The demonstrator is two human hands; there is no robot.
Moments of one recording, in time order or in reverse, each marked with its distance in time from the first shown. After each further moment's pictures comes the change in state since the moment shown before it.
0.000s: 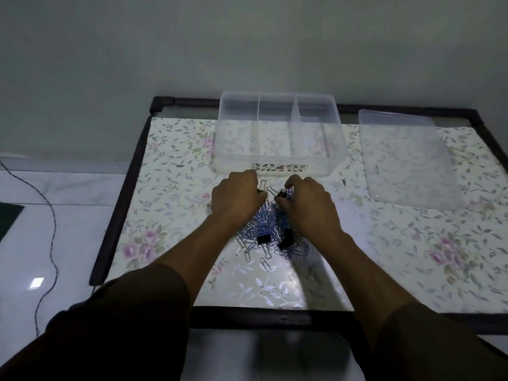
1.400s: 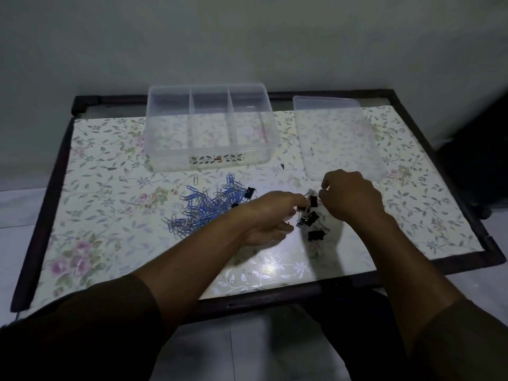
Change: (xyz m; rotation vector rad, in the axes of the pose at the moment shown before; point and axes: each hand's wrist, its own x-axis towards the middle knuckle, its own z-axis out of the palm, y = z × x) left_hand -0.060 0.143 0.009 -1.037 -1.032 -0.313; right_hand -0.042 0.124 -0.102 -0.238 -0.102 0.425
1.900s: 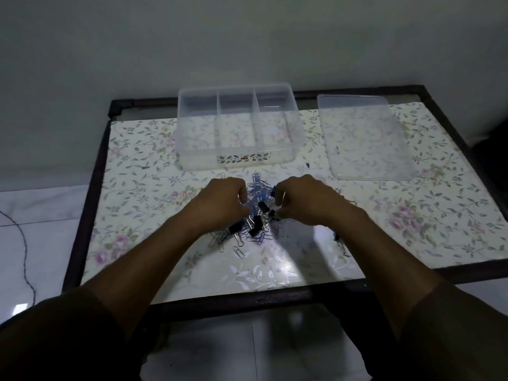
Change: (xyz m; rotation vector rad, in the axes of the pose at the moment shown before) left_hand -0.055 -0.019 -0.111 1.029 0.529 0.329; right_hand -0.015 -0.091 0.019 0.033 -0.283 -0.511
